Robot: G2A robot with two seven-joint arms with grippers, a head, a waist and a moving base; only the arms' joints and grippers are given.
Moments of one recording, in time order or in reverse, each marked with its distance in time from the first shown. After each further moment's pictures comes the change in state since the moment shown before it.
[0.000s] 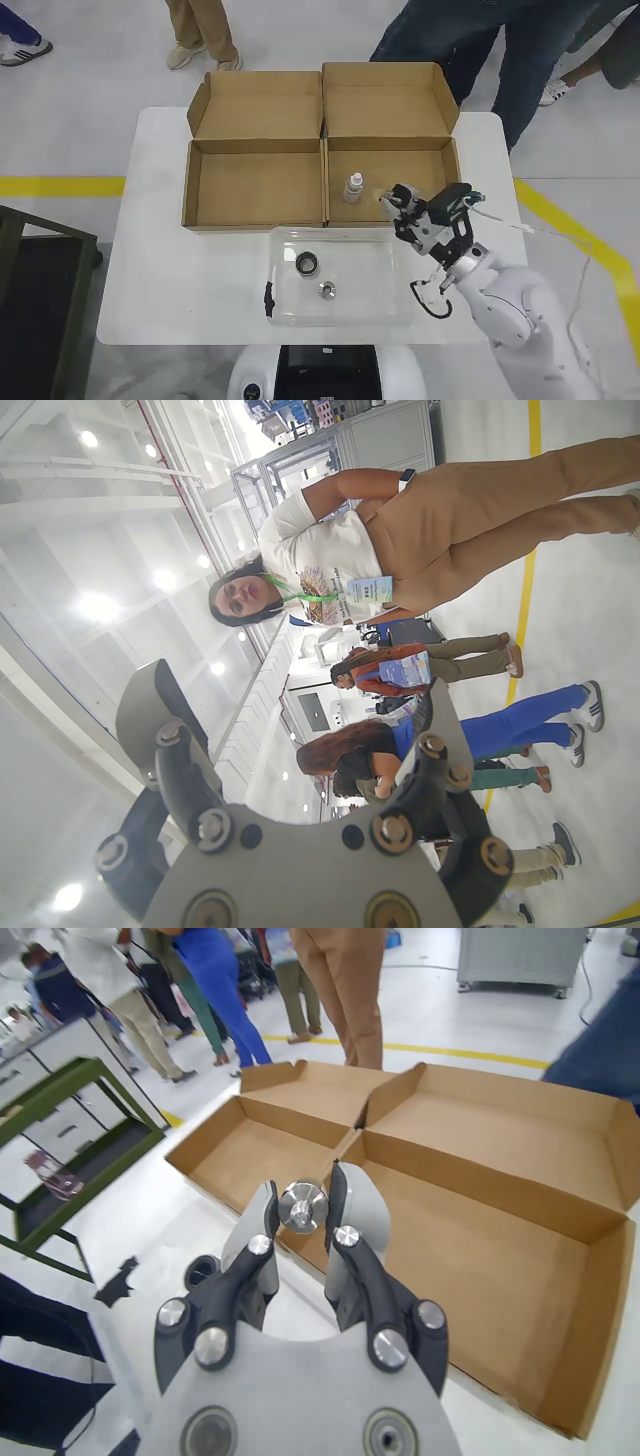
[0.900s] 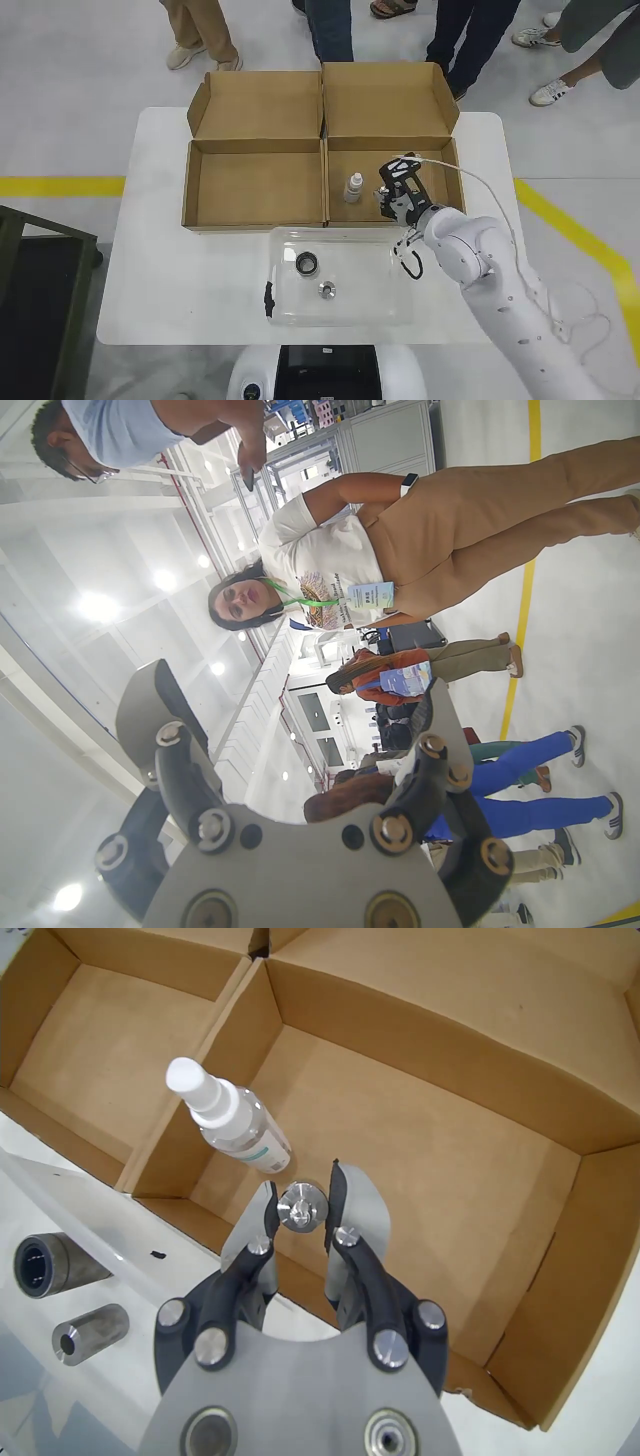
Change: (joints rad) left arm 0.000 0.000 0.000 0.000 0.000 0.000 0.000; right arm 0.378 -0.049 -0.234 0.307 -0.083 0.208 0.424
